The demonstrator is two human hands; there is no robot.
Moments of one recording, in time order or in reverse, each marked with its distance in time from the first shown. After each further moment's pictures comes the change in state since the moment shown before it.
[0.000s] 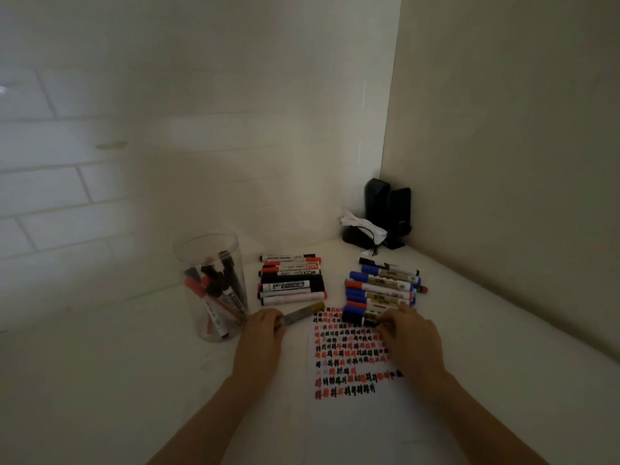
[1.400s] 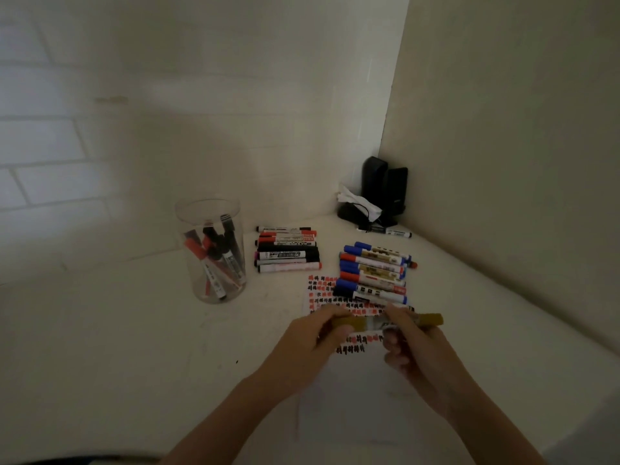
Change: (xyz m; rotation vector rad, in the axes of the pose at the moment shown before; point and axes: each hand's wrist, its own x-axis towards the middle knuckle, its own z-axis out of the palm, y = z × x) left_hand -0.073 0.091 -0.047 -0.517 -0.381 0.256; right_hand -0.082 -0.035 -0.082 1.455 -0.378 0.489
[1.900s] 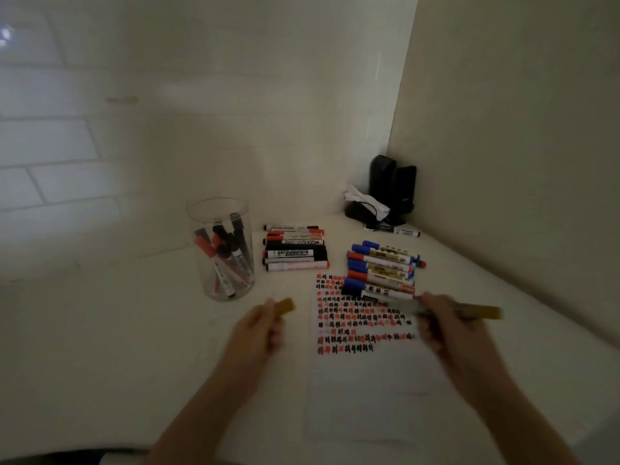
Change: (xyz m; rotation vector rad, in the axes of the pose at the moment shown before) left_hand -0.028 -0.026 -0.032 -0.706 0.364 -0.461; right_hand -0.003 -0.014 -0.010 -0.149 0.169 -0.189
